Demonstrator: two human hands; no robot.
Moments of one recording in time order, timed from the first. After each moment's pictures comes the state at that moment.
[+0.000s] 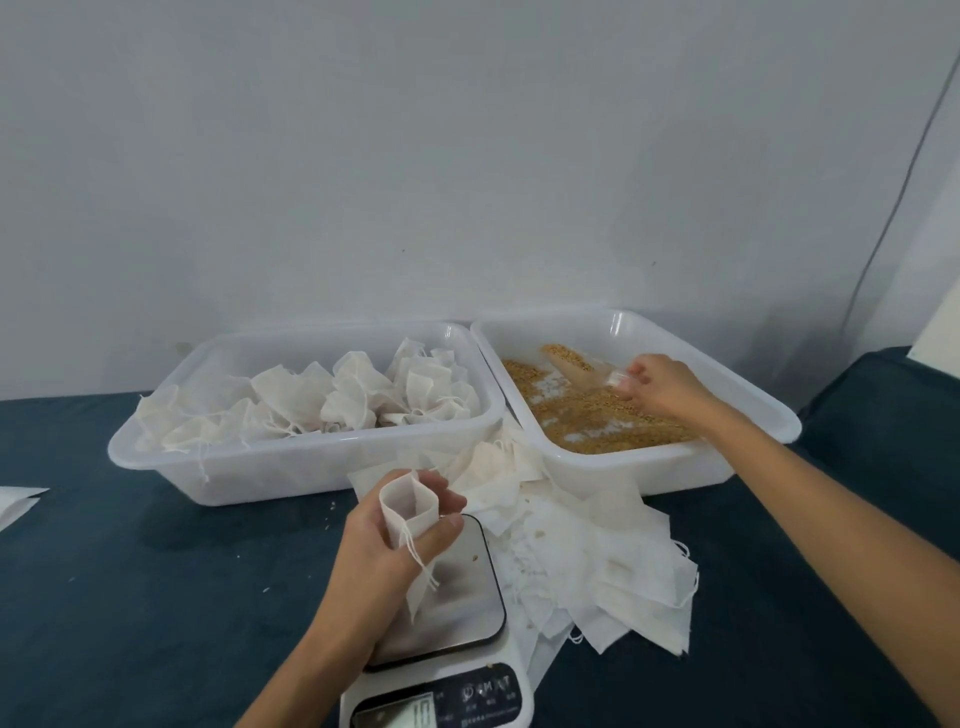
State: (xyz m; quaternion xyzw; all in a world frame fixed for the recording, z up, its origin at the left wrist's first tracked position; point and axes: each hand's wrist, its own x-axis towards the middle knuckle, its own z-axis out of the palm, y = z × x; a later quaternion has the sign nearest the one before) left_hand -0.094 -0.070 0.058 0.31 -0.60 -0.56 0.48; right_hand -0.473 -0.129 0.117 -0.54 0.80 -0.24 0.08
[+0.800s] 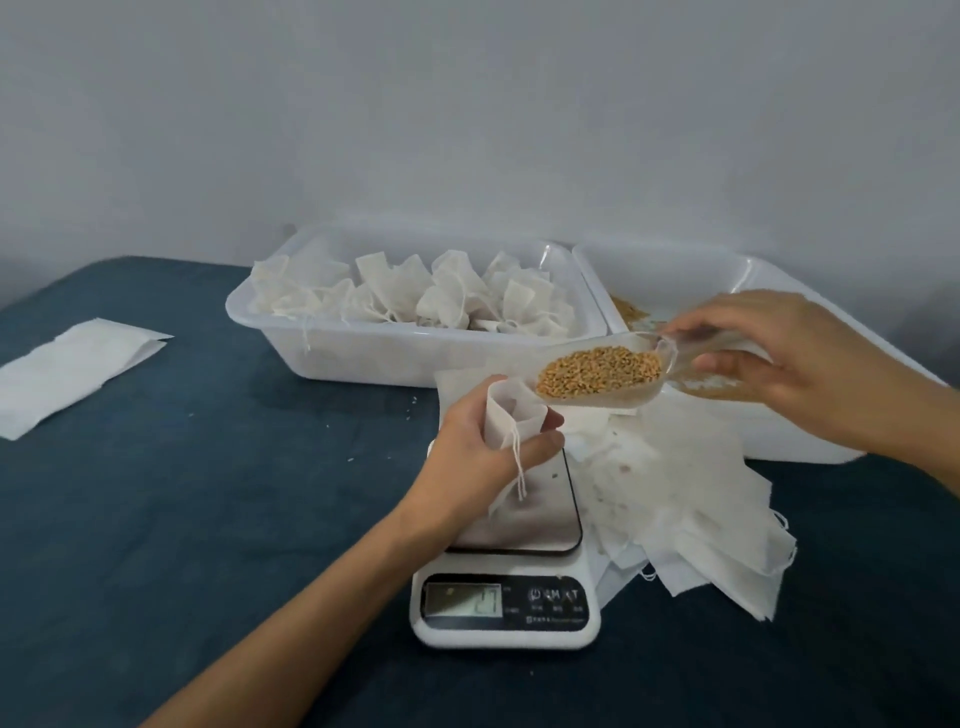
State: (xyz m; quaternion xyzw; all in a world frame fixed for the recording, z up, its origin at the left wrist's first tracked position) left_hand -0.095 -0.068 0.056 0.35 -0.62 -0.54 0.45; right_hand -0.366 -0.039 0.172 -0.83 0.53 -0.18 -0.02
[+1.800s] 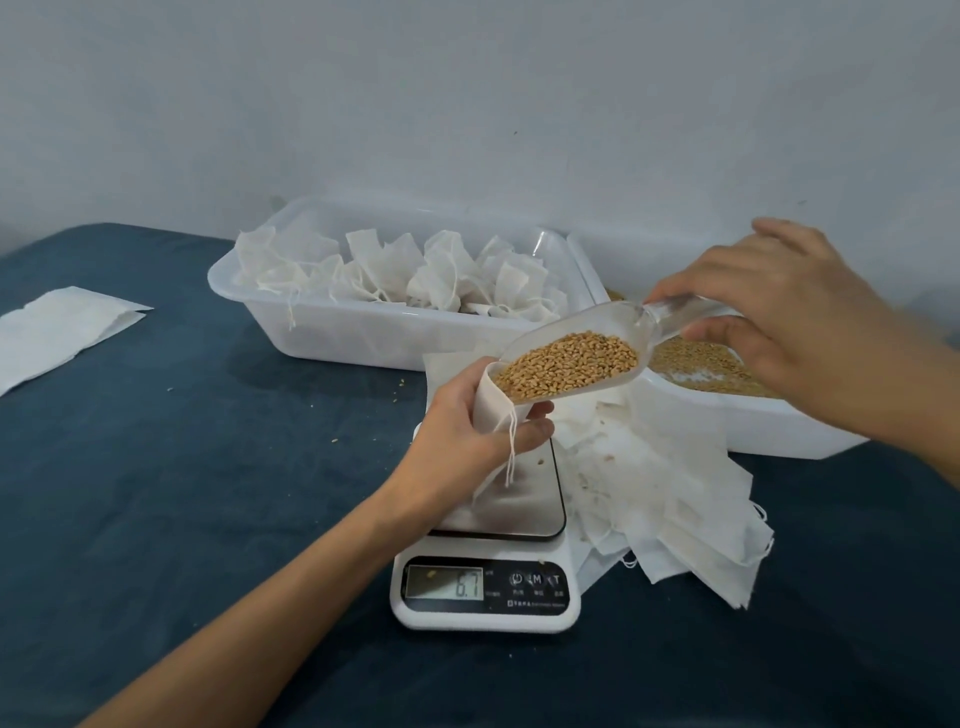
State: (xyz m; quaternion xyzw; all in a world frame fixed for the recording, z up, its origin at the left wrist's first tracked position) left_hand -0.095 -0.066 0.059 0.30 -0.60 -0.58 0.46; right_hand -0.344 -0.030 0.197 -0.83 0.53 -0.10 -0.17
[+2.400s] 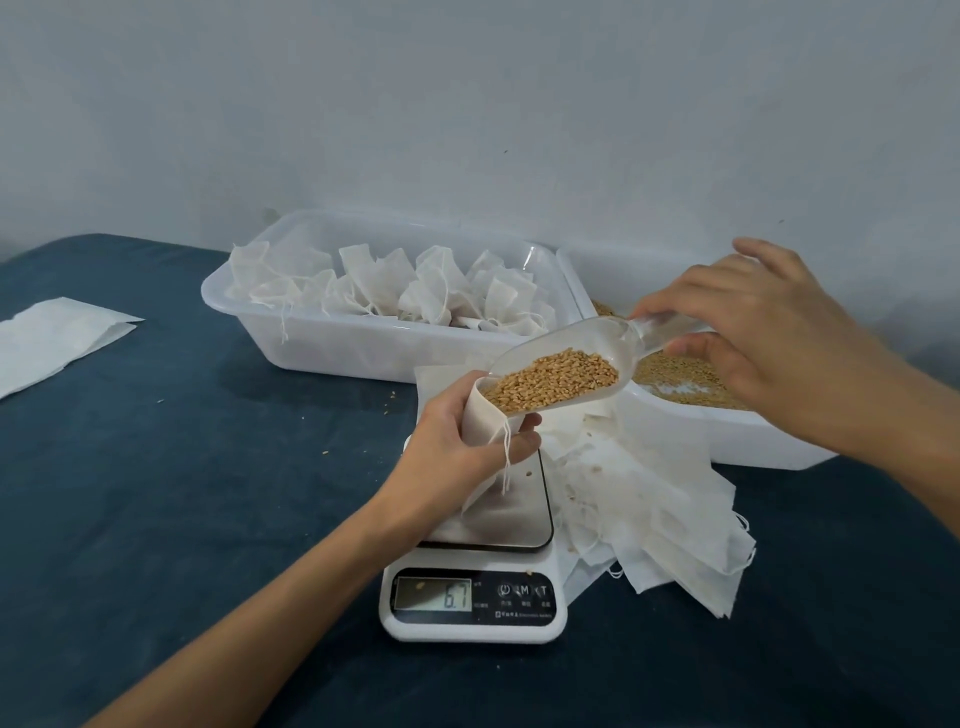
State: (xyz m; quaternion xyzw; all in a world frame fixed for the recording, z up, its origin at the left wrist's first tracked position) left_hand -0.096 -0.067 0.055 0.30 -0.59 -0.59 0.46; right_hand -0.338 -0.023 0.199 -0.81 0.54 -0.10 -0.17
